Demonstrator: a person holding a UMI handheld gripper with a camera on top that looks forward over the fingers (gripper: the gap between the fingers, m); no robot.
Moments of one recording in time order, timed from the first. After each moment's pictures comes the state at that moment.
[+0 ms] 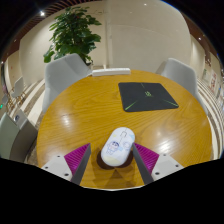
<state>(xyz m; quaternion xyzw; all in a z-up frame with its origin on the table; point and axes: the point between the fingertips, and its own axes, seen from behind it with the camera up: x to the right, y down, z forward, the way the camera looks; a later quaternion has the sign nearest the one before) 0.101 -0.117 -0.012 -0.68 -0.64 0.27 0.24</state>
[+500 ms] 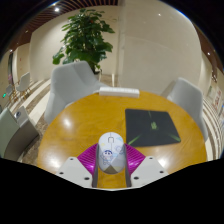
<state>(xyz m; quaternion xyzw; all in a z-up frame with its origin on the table) 0.015 -0.119 0.046 -0.61 -0.67 0.29 0.29</state>
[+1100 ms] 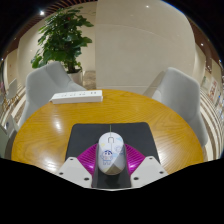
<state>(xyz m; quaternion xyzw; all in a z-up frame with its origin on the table) -0.137 0.048 -0.008 -0.66 -0.64 0.26 0.28</state>
